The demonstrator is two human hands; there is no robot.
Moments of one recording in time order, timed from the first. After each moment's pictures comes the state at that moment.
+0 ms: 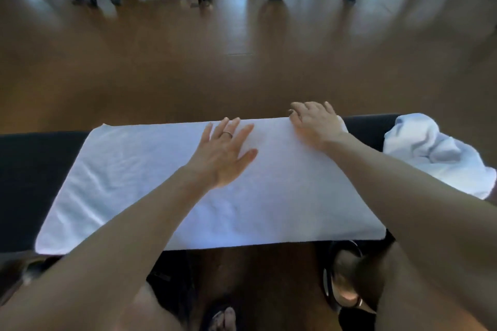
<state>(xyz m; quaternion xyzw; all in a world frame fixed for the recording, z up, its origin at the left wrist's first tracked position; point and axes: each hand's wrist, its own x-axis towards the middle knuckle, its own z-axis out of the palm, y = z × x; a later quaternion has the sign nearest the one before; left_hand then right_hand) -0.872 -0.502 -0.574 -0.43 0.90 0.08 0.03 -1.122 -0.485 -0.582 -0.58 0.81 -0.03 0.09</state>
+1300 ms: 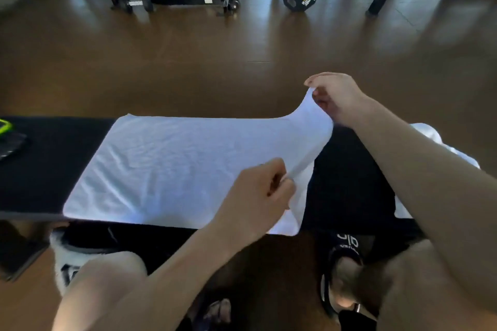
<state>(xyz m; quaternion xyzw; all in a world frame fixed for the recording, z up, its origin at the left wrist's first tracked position) -0.887 -0.348 -0.500 -0.43 0.79 0.37 -0.24 -1.136 -0.483 -0.501 -0.33 0.62 -0.54 0.46</state>
